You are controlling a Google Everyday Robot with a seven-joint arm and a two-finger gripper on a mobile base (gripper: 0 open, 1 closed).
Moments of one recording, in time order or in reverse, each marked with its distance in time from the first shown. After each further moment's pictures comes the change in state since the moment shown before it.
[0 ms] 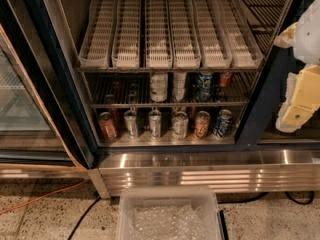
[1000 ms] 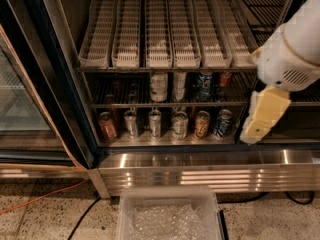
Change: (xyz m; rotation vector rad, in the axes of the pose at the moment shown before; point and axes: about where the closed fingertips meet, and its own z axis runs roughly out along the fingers) arm -0.029 0.009 0.051 -0.015 -0.064 0.011
